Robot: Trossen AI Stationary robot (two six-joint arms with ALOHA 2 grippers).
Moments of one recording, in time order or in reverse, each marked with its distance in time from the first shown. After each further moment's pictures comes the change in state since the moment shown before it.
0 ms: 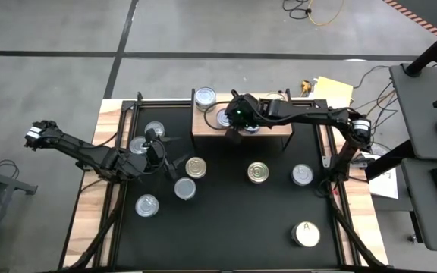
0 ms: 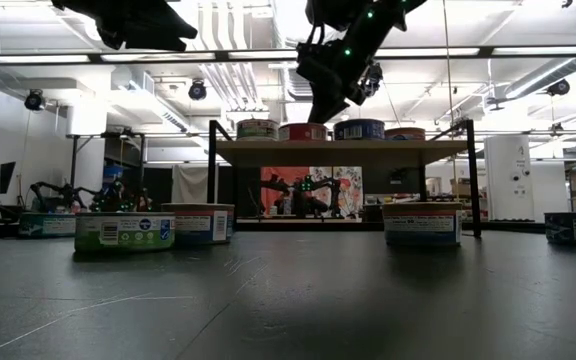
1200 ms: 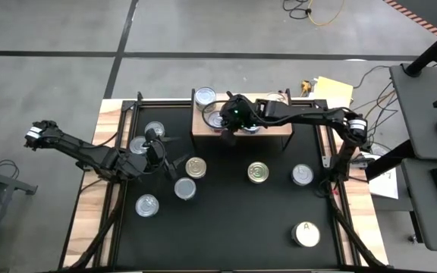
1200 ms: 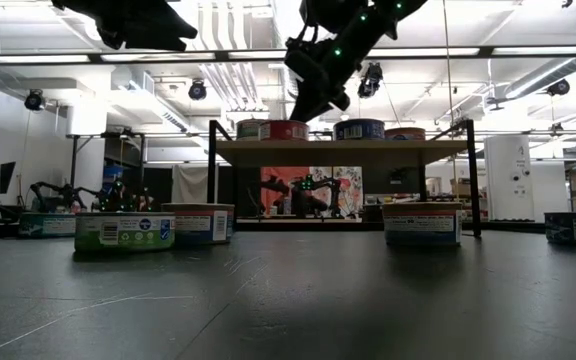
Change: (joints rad) left arm 0.000 0.000 0.000 0.000 0.000 0.000; right arm 0.007 0.032 0.004 0.101 -0.123 -0.020
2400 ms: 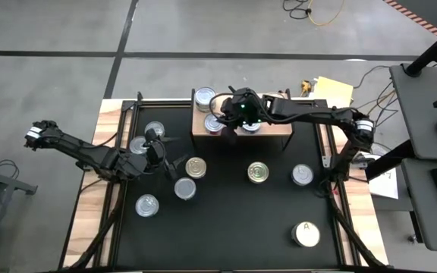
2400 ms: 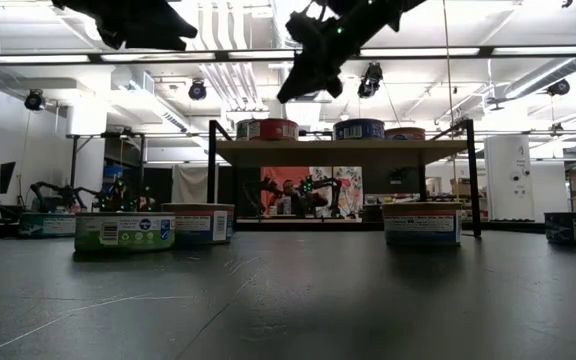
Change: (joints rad) left arm 0.000 0.000 0.002 -0.002 0.000 0.000; right arm -0.001 -0.064 -0.002 0.114 -0.139 0.016
